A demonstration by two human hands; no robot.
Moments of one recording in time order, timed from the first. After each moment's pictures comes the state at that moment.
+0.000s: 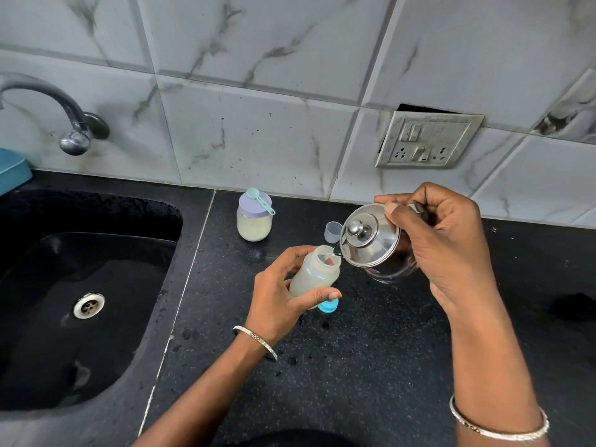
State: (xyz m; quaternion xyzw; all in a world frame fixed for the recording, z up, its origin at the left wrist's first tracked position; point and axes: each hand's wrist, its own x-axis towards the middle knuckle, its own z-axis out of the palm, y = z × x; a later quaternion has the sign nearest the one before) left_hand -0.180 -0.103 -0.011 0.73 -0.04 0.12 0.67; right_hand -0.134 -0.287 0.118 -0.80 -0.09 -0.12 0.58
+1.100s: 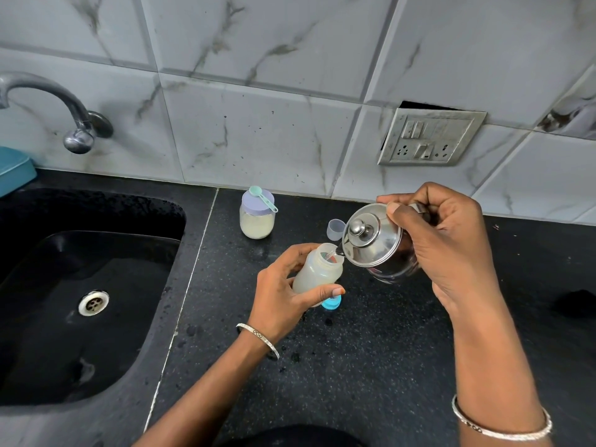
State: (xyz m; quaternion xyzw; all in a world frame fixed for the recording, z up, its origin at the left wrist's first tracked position) left_hand -0.183 -0.101 -0.011 0.74 -0.03 0.11 0.66; right_hand -0.138 -0.287 0.115 -0.81 -0.09 -0.12 0.57
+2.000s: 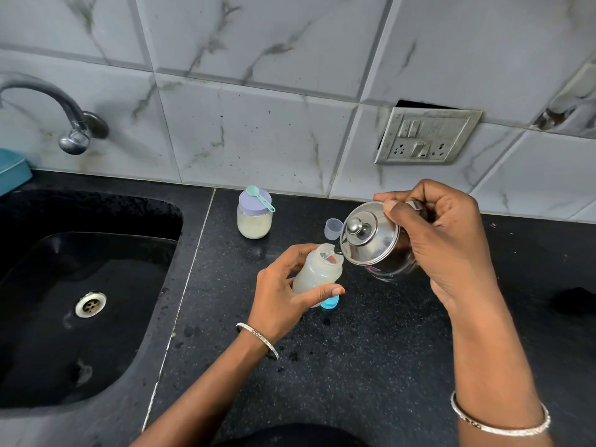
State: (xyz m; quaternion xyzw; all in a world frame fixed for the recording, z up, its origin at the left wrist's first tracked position) left_hand -0.183 -0.105 -0.009 0.74 -0.04 0.12 0.66; right_hand -0.137 -0.289 0.117 -0.81 -0.09 -0.12 0.57
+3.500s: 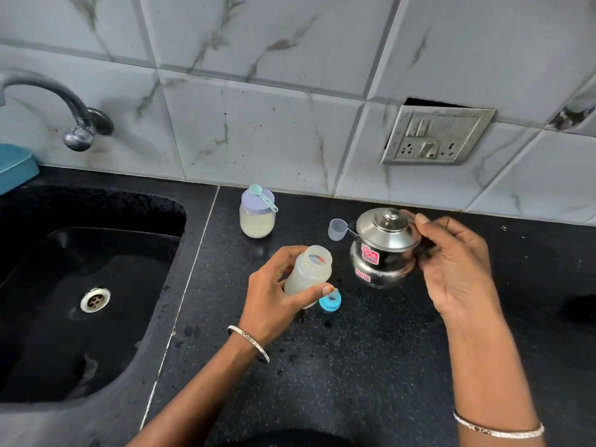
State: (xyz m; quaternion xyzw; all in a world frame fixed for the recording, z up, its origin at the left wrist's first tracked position) left_hand -0.182 -0.097 -0.016 0.75 0.00 0.11 0.66; right_hand -0.122 -0.311 0.085 -0.61 0.07 -0.04 0.79
